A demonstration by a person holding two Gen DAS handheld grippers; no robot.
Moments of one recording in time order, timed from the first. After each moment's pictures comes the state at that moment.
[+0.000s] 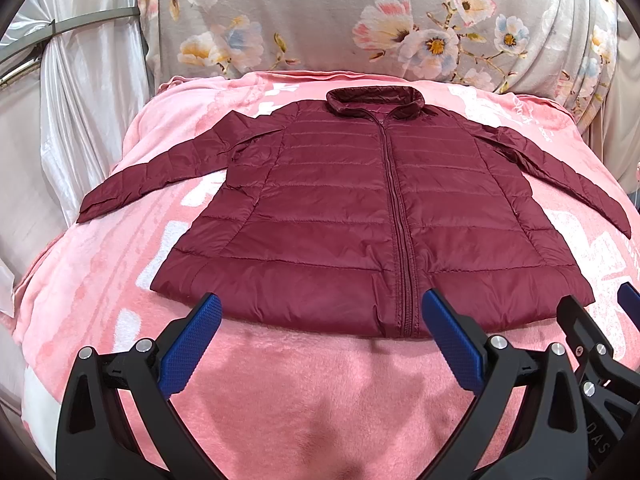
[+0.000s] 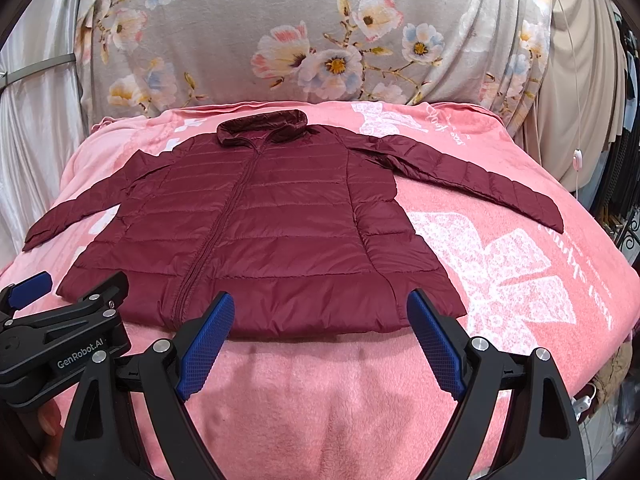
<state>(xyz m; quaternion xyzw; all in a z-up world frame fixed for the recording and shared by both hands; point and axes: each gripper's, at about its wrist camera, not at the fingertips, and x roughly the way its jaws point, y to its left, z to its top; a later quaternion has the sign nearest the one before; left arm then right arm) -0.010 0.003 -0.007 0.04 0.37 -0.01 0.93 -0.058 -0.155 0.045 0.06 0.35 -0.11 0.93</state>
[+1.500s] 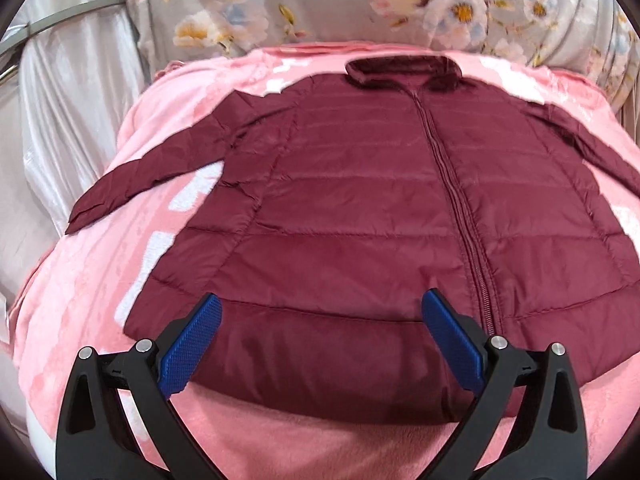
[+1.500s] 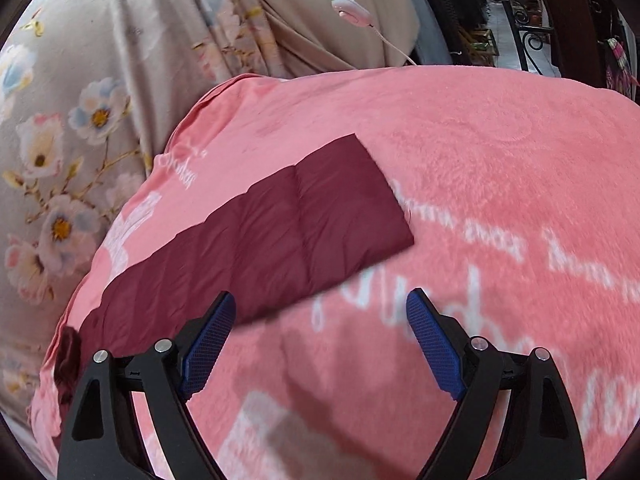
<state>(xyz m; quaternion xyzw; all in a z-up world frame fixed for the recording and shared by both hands) 0.079 0.005 -0.057 0.08 0.41 0.02 0.91 0.021 -0.602 -0.082 0.39 0.27 -0.34 0.81</state>
